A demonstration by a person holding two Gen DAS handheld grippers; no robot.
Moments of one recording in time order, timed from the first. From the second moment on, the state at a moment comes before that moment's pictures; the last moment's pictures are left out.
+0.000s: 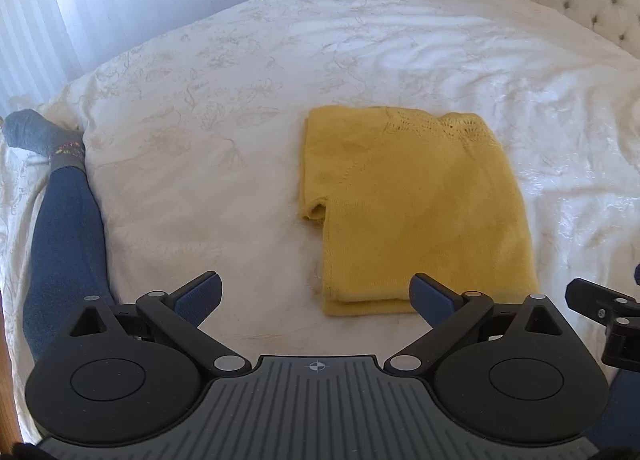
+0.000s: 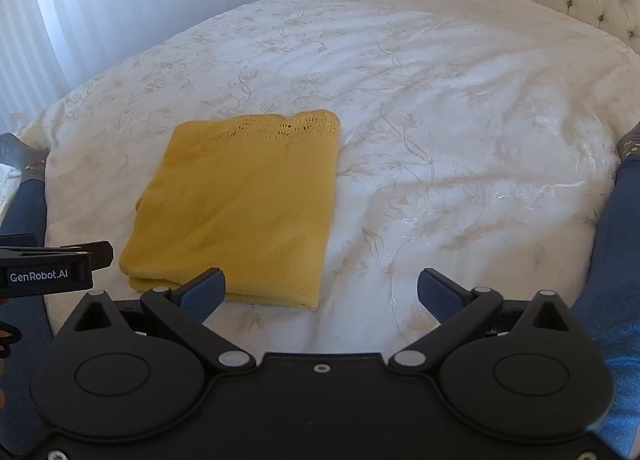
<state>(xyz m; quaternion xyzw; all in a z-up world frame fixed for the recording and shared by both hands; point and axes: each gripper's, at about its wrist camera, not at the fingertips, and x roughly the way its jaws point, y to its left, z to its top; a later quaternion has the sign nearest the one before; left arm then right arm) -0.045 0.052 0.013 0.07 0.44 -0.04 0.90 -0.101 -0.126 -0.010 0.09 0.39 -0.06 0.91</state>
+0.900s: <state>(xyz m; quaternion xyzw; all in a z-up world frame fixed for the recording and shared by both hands) -0.045 0.050 -0.001 0.06 0.48 -0.06 0.87 -0.101 -0.122 -0.018 0.11 0.42 -0.06 0.90</state>
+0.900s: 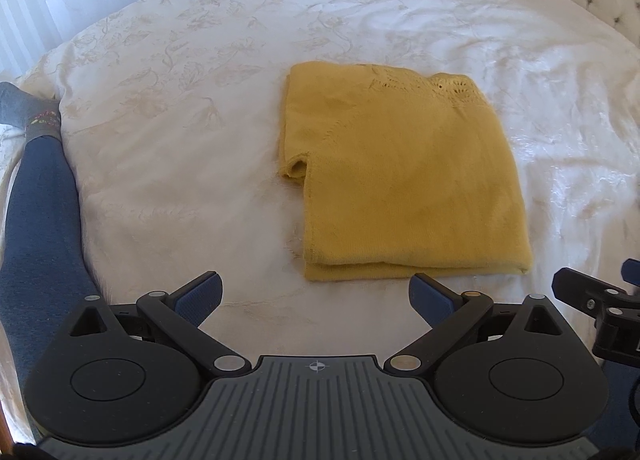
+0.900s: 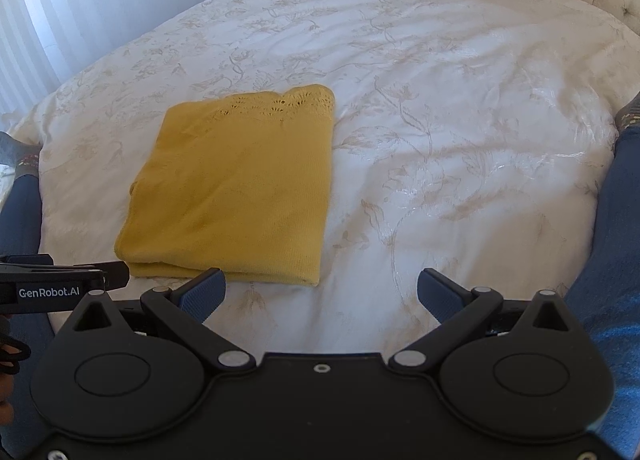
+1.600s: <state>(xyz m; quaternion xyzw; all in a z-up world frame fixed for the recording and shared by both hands) -0.037 0.050 -0.002 0.07 0.48 -0.05 0.87 -0.091 -0.124 -0.025 0.11 0.44 -0.08 0.89</state>
